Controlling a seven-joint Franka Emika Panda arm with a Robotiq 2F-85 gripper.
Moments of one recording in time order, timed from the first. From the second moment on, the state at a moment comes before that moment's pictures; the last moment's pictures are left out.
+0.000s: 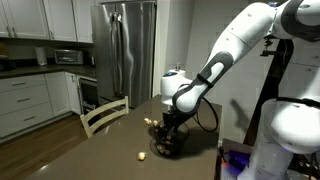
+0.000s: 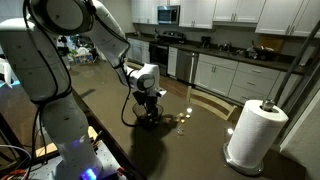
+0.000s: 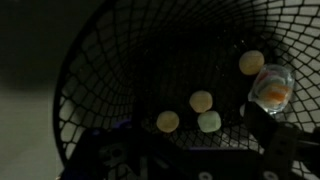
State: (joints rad) arm 0.02 -0.04 0.01 -2.62 -0.13 2.52 0.49
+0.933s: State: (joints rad) arm 0.02 0.02 -0.01 -2.57 -0.07 2.54 0.39
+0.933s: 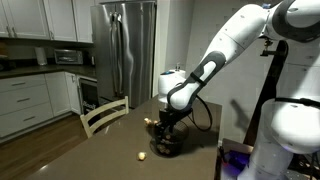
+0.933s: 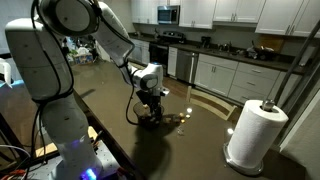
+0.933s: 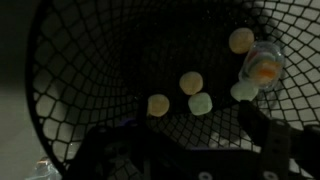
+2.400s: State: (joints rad) arm 0.00 0.12 -0.03 -2.45 0.13 2.46 0.24
